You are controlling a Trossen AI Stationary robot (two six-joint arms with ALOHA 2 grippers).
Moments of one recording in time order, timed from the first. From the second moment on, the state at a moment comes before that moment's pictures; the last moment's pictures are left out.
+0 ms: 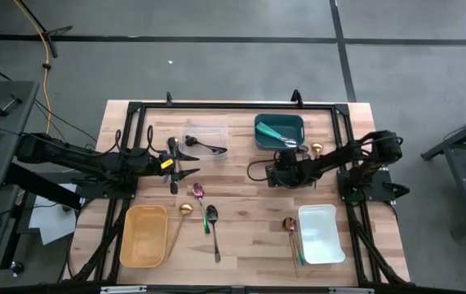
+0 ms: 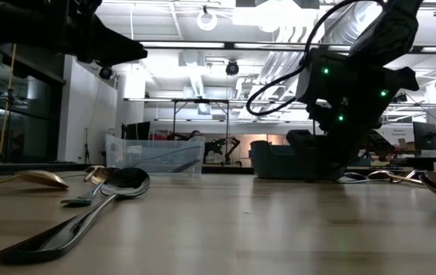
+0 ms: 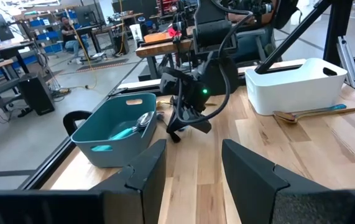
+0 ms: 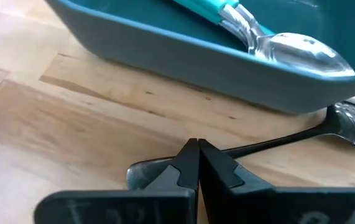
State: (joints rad) left arm -0.08 0.82 0.27 0.45 -0.22 0.15; right arm 0.06 1.70 0.68 -0.32 0.74 1.23
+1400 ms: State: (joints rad) left arm -0.08 0.82 0.27 0.45 -0.22 0.15; right arm 0.24 1.70 0.71 -0.04 0.63 1.12
